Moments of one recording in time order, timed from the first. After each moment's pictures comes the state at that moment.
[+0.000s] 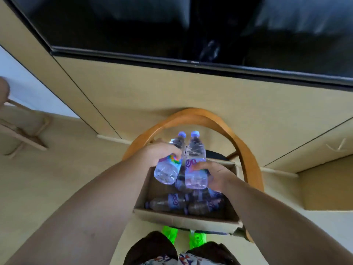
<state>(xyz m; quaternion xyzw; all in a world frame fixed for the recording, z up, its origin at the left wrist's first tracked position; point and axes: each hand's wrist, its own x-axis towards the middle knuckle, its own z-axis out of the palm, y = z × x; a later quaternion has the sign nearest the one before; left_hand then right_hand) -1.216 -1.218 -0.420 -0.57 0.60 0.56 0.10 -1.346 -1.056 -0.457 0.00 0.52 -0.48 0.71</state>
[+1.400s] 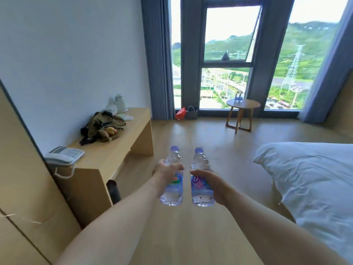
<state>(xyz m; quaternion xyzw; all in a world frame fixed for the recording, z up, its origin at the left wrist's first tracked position) -1.389 -0.476 -0.243 0.13 0.73 0.62 0.26 -1.265 -0.345 -0.275 0.26 0.55 -0.78 -0.12</state>
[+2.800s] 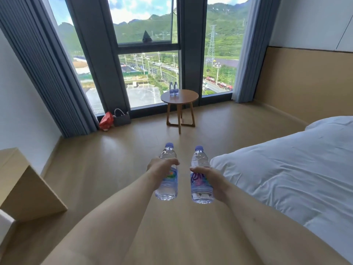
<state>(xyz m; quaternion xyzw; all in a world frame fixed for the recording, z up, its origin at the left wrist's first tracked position) -1.666 0.302 -0.294 0.22 0.75 0.49 0.39 -1.480 0.358 -0.316 0.41 0.47 -0.75 -0.24</state>
